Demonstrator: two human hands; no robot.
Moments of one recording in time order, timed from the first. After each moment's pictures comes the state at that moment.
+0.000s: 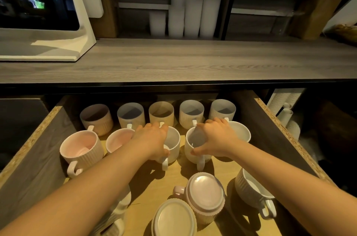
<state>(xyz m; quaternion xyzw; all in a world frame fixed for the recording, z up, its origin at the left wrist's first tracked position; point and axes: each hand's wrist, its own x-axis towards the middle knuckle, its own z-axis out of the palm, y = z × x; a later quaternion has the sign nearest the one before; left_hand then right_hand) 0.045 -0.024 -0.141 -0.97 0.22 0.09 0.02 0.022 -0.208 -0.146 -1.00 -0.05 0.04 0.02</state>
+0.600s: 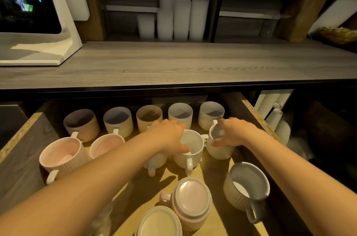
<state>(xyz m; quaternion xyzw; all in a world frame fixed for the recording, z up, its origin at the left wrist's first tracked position) 0.049 -0.082 -0.124 -0.95 0.31 0.10 -0.04 0.028 -0.280 -0.130 -0.99 0.06 0.13 0.02</state>
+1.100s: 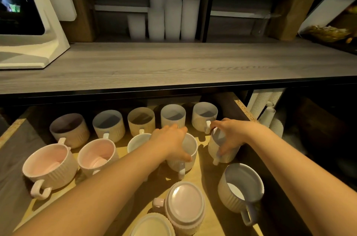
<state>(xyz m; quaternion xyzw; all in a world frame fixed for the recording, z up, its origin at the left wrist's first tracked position) 0.056 -0.105 -0.146 -0.95 0.30 0.11 -0.05 0.029 -0.295 -0.120 -0.97 0.05 0.22 0.04</state>
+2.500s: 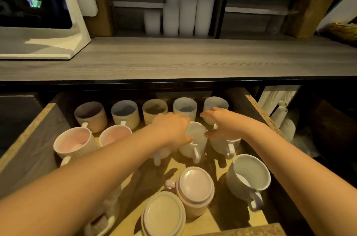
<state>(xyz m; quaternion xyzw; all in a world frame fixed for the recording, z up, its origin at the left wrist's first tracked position) 0.034 -0.080 -0.114 -0.95 0.30 0.05 0.00 0.019 -0.243 -0.107 -0.99 -0.08 0.10 0.04</state>
